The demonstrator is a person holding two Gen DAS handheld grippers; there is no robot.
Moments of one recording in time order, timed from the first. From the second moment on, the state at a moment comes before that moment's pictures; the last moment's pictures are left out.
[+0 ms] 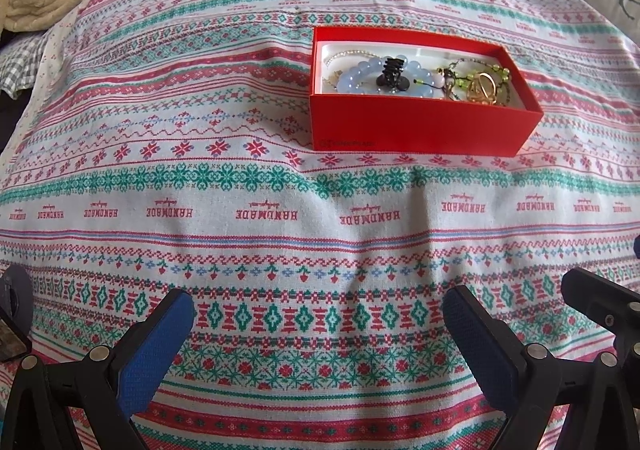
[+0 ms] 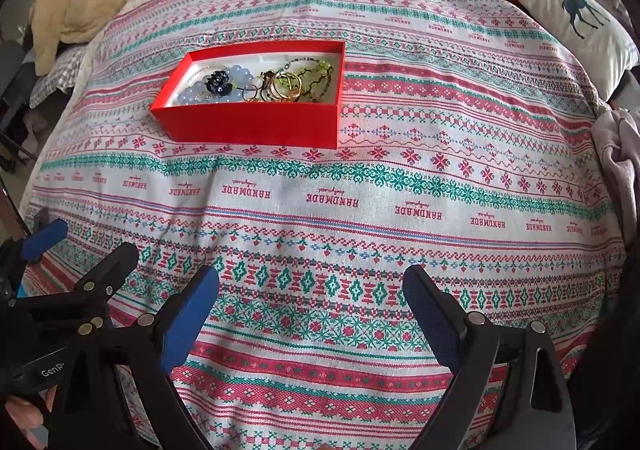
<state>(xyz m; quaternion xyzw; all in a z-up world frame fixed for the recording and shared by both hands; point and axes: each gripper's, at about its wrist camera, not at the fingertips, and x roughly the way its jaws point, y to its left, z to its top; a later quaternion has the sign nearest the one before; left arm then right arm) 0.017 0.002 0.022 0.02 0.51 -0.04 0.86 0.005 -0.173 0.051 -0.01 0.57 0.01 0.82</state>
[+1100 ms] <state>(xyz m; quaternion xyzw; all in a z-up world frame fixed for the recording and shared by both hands) 0.018 0.004 0.022 0.03 0.51 -0.04 0.86 0.005 -0.173 0.050 -0.02 0.57 0.01 0.82</state>
